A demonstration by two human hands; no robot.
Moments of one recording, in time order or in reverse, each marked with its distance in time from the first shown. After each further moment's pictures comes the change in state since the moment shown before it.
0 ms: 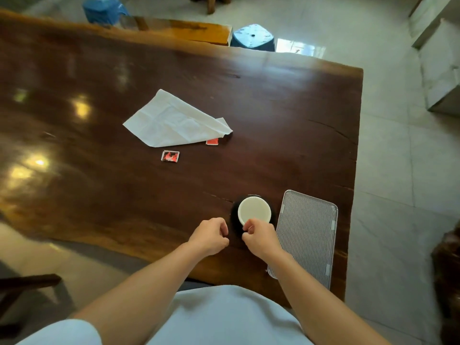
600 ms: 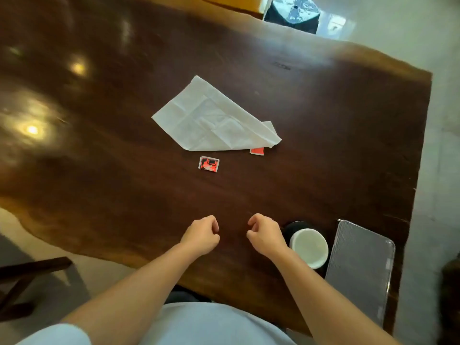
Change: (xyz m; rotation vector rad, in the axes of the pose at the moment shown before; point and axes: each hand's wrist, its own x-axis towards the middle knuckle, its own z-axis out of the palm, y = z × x) left_hand 0.084 -0.135 -0.121 -0.056 -0.048 -0.153; right_hand 0.102 -0.143 0.065 -0.162 -0.130 0.074
